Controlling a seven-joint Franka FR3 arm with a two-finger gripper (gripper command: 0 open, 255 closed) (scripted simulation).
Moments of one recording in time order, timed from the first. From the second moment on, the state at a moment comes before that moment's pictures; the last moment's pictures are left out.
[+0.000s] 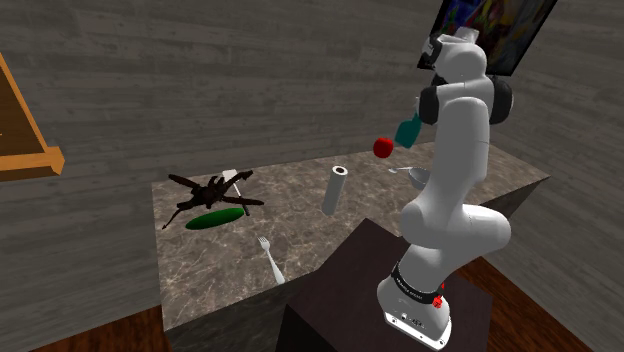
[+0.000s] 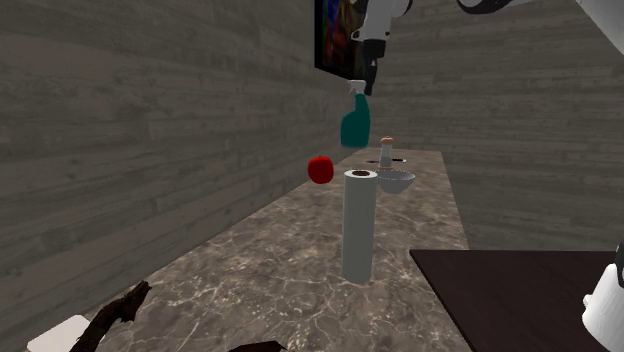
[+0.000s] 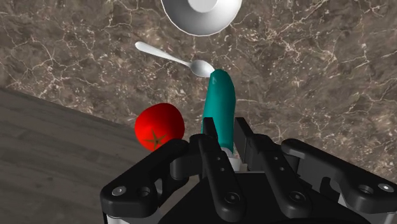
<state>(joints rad) -0.84 0.64 -0.59 -0.99 0.38 1.65 -1.25</state>
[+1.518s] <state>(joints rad) -0.77 0.62 -0.59 -1.34 0.39 1.97 -1.29</state>
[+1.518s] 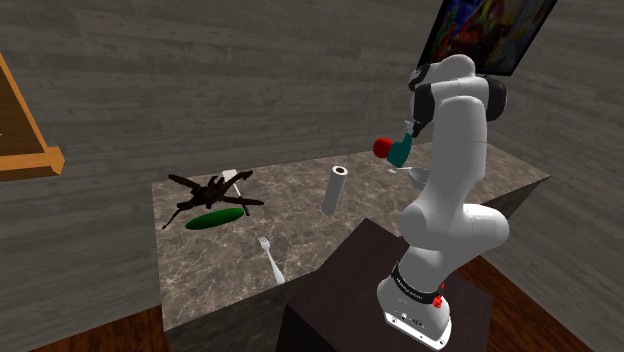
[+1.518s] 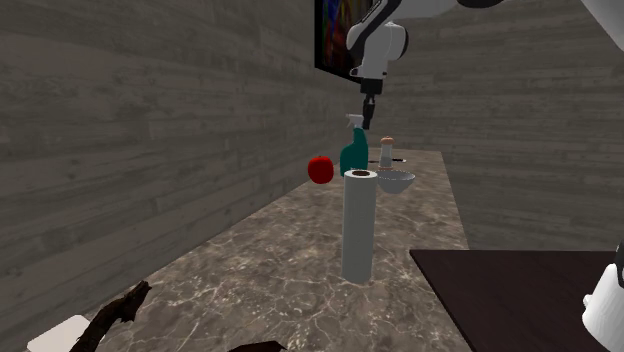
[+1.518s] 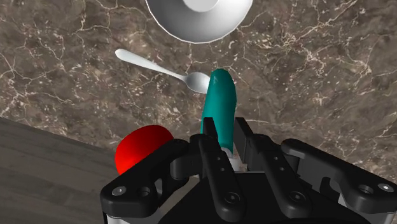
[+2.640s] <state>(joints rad) -0.76 0.66 -0.57 -1.41 0.42 2.07 -1.32</state>
